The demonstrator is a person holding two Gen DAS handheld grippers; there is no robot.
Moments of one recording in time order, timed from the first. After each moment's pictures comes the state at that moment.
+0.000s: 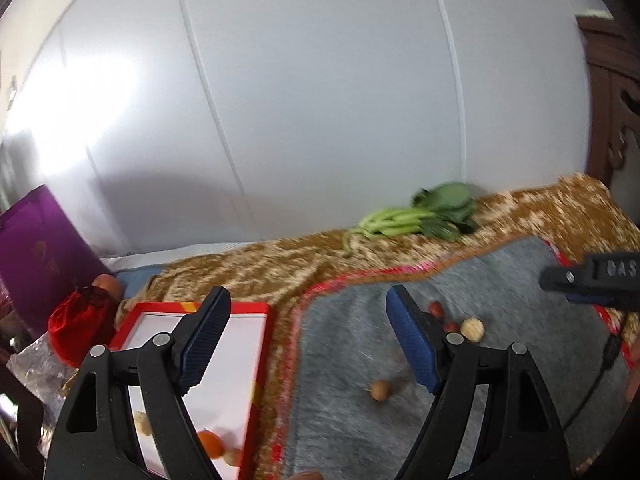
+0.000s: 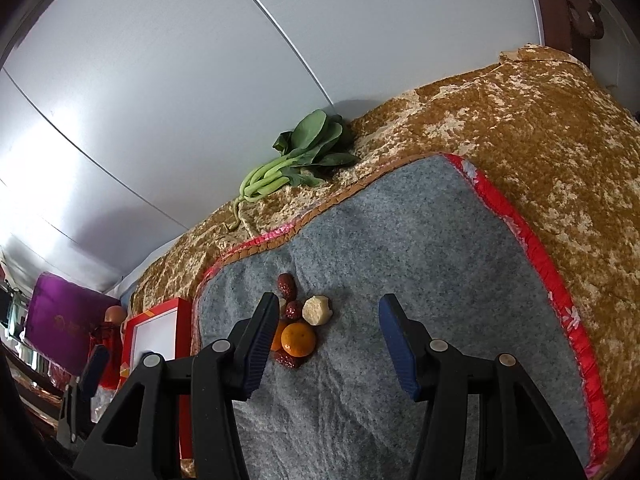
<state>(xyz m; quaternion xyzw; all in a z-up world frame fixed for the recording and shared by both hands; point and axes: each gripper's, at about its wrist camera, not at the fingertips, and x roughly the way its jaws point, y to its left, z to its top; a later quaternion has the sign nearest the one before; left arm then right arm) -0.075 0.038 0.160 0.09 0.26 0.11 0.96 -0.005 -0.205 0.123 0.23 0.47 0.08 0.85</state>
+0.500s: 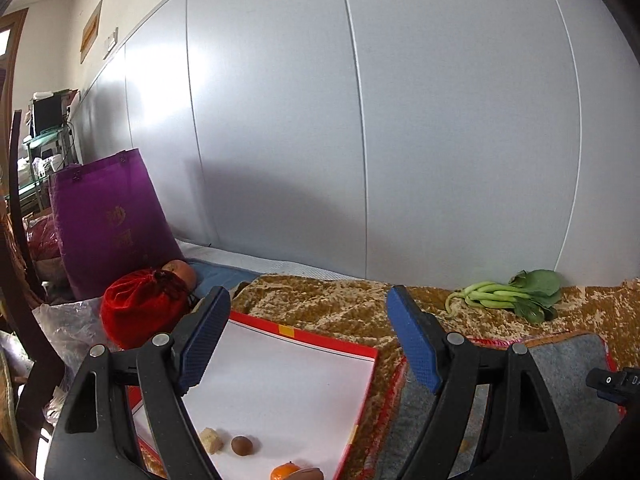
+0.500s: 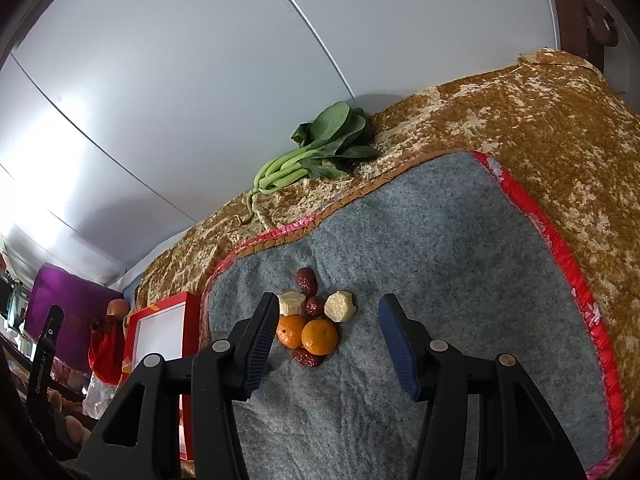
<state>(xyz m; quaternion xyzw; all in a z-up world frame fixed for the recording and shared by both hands) -0.091 0.141 0.194 0.00 0.19 0.24 0.95 -0.002 -0.178 0.121 0.22 0.47 0.09 0.85</state>
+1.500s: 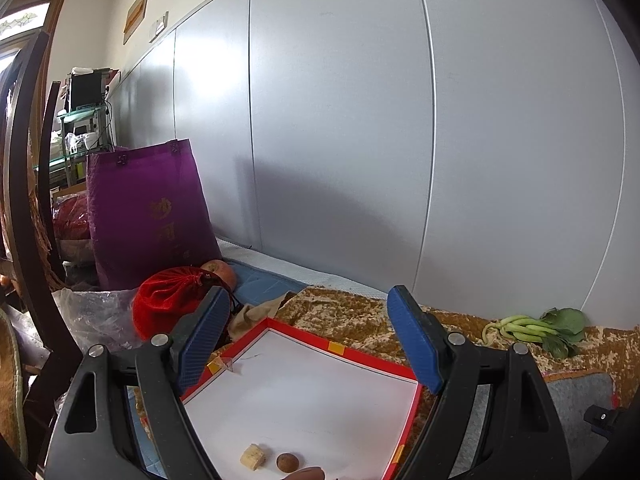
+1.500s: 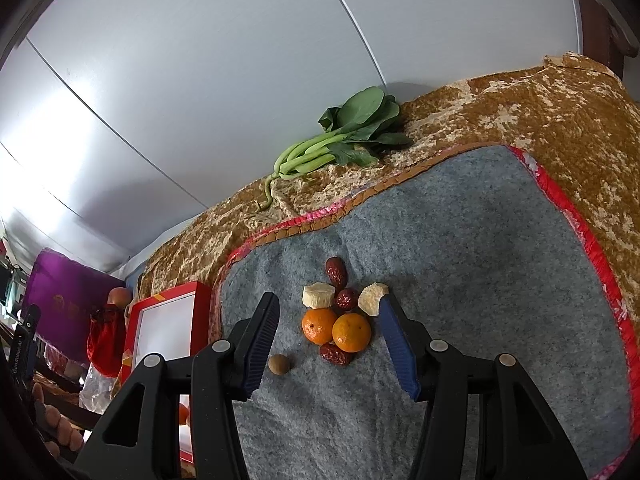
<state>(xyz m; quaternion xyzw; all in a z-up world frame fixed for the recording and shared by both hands) -0.106 0.194 0.207 -0.04 0.17 0.28 0.94 0.004 -0.147 0.119 0.21 0.48 0.11 0.84</state>
